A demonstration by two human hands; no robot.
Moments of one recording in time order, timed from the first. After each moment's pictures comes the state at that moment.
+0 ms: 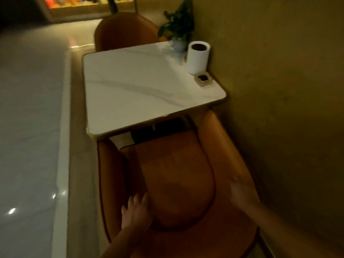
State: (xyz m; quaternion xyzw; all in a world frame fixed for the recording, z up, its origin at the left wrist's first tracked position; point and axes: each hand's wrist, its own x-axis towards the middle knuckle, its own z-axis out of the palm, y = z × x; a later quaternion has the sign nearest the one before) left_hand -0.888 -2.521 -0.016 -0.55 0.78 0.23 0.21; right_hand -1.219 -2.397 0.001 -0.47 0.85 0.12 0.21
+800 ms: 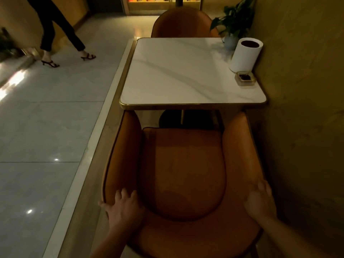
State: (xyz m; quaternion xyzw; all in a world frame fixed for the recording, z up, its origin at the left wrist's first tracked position) left_hand -0.889 -2.431 -0.019 -0.71 0.66 0.17 0.19; right_hand -1.285 -2.379 -0.056 -0.49 0.86 0.07 0.15
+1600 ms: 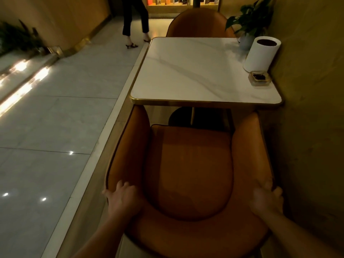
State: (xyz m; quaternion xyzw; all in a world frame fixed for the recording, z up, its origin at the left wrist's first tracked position) left_hand -0.891 -2.426 -0.017 -0.73 0.64 0.18 0.16; right_hand -1.294 -2.395 -0.064 -0.48 0.86 0.13 0.16
